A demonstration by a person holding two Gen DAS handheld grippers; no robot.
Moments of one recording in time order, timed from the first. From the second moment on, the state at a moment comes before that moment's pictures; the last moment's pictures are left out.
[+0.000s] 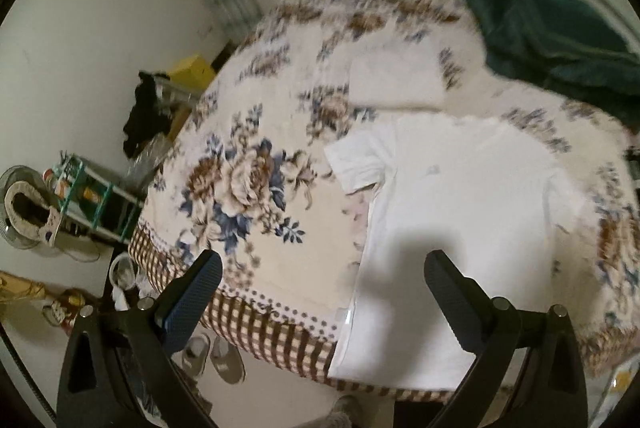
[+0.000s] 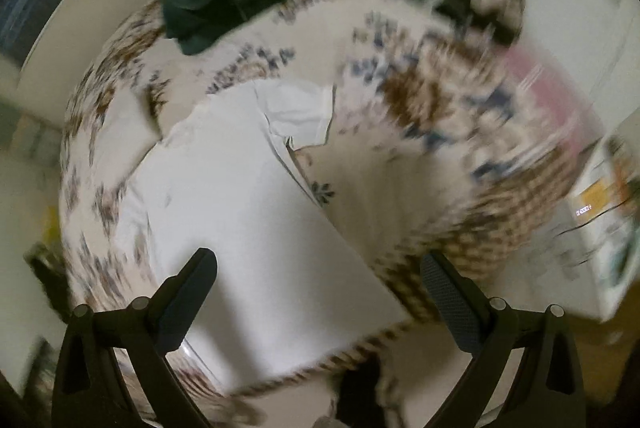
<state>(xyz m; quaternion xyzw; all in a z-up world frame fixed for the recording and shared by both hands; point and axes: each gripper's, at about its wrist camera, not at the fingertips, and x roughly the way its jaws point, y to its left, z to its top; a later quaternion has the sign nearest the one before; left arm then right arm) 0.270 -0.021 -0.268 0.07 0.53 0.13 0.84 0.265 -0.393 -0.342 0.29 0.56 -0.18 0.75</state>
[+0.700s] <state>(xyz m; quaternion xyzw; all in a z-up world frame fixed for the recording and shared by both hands) 0.414 -0.054 -0.537 0.03 0.64 0.13 0.76 0.436 -0.478 -0.696 0.59 0.43 -0.19 0.66</state>
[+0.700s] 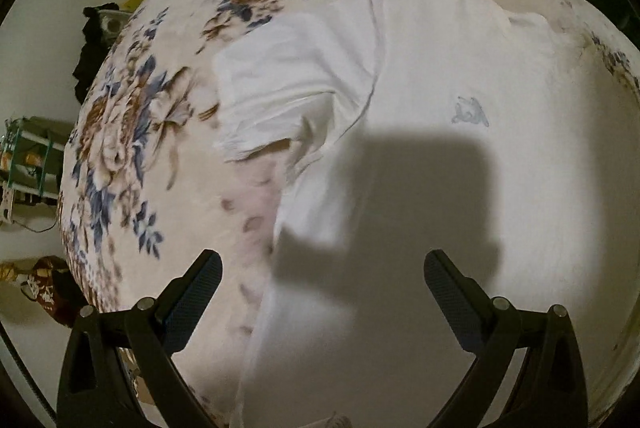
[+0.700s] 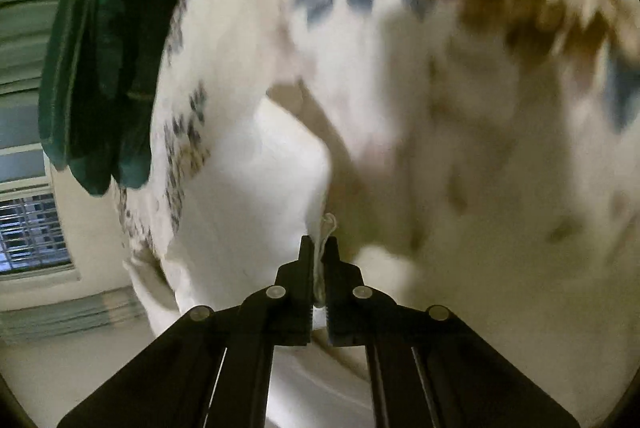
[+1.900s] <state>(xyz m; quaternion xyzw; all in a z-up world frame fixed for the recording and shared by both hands) 0.362 0.058 -0.550 -0.02 0.64 0.22 0.74 0.590 -0.082 -0.670 -0.11 0.61 0.02 0.79</state>
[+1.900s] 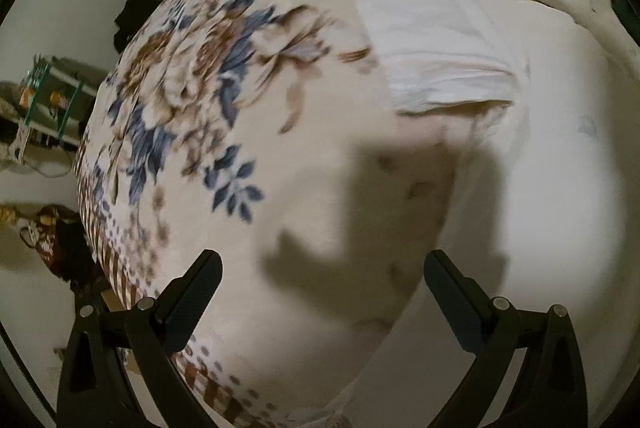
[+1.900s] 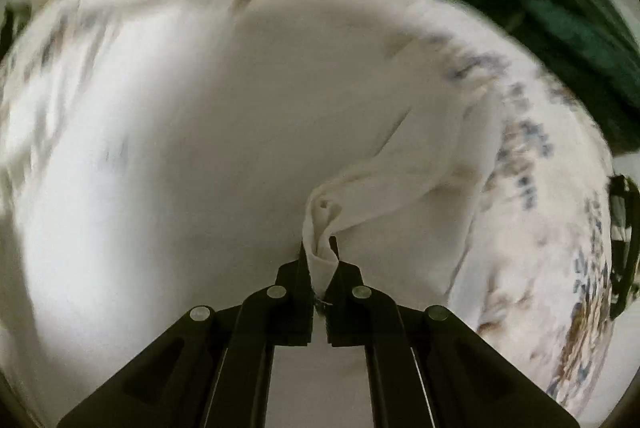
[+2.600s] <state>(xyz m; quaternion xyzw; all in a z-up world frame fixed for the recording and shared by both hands) 0.349 0.120 -0.551 -0.06 0.62 0.24 0.74 0.631 -0.175 -0.682 0.39 0.56 0.04 0.73</state>
